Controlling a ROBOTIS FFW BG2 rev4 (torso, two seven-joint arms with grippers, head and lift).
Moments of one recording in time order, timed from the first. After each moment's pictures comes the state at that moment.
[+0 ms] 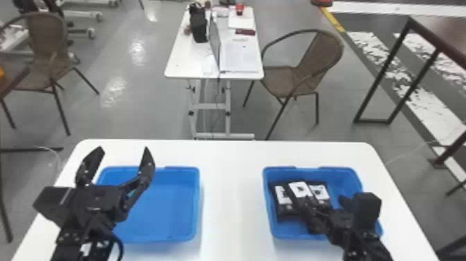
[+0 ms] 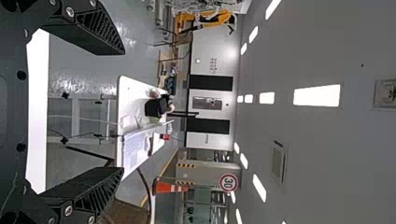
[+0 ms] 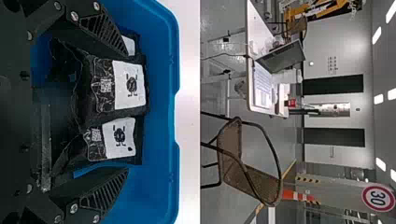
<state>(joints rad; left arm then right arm) 0.36 0.00 0.04 -1.81 0.07 -0.21 -0.10 0.19 -0.11 -0.06 -1.41 -0.10 0.10 0.13</state>
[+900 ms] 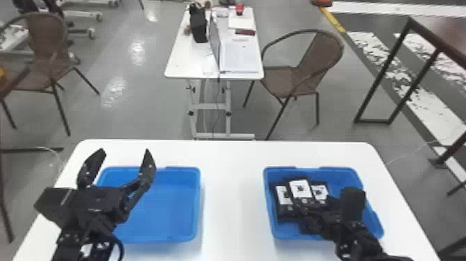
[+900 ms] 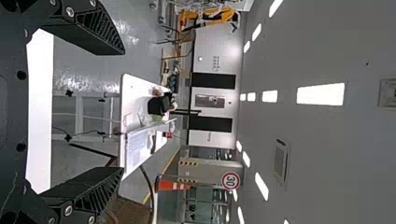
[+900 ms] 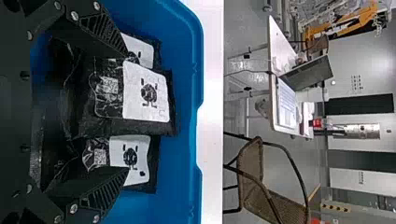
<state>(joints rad) 0.36 0.00 0.04 -1.80 0.08 -0.21 -0.12 0.02 -0.12 -0.05 -1.13 -0.08 0.06 0.24</state>
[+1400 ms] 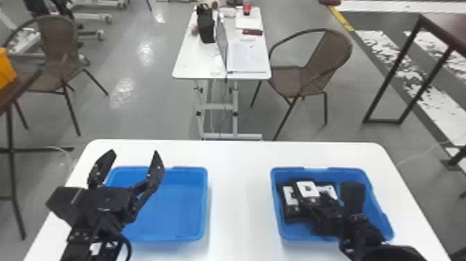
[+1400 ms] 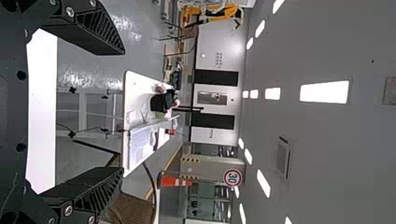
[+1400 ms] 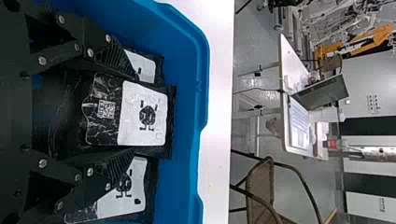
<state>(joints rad) 0.36 0.00 0.05 -1.79 0.09 -0.20 -0.14 -0.06 -0.11 -0.04 -1.06 -0.06 0.13 0.31</state>
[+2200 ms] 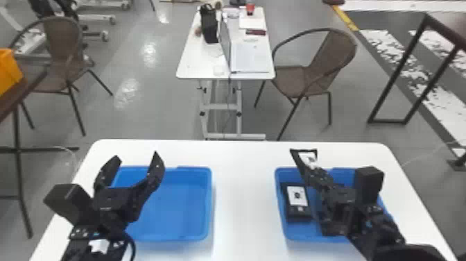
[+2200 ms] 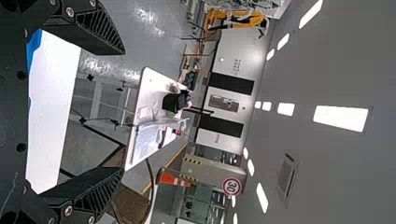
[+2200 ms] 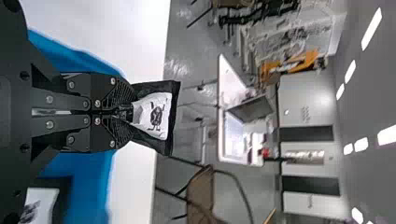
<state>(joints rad) 0.34 0.00 0.07 -1.78 0.25 -0.11 -0.15 0.10 -0.12 -0.01 -1.48 -0.08 0.11 0.32</state>
